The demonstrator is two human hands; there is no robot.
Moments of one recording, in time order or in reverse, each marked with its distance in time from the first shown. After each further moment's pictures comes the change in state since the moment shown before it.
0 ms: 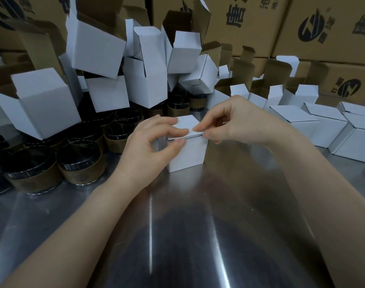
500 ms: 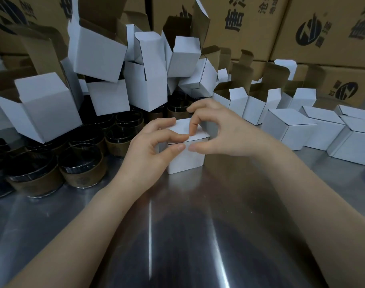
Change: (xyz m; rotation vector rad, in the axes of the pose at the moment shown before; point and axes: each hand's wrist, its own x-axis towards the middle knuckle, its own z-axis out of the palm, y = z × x) left_hand 0.002 -0.004 0.002 -0.036 -0.035 -0.007; right_hand 0.007 0.010 0.018 -0.161 0.074 -0.147
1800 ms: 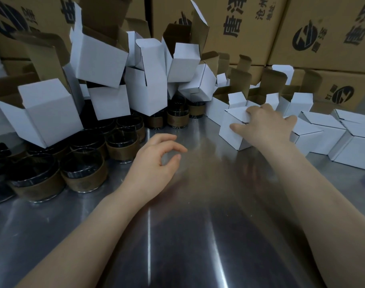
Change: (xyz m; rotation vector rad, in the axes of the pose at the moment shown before) left_hand -0.004 -0.003 0.007 0.173 -0.061 -0.074; right_hand 0.000 0.062 -0.024 -0.740 0.345 0.776
